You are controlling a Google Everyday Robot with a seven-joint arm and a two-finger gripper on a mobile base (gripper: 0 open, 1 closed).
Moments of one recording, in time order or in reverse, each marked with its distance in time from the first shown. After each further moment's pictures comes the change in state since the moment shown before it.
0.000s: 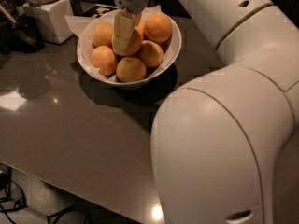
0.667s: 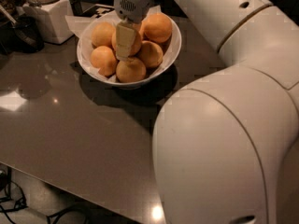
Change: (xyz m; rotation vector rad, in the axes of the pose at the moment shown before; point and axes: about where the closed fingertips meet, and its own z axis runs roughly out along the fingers) arm 0.011 0.014 0.017 -0.059 0.033 -0.010
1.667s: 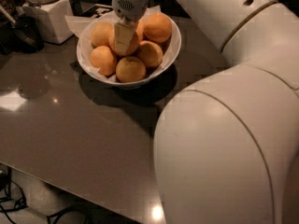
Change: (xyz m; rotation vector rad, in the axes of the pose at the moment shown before) arm -0.014 -0.010 -0.003 0.057 -0.058 -0.015
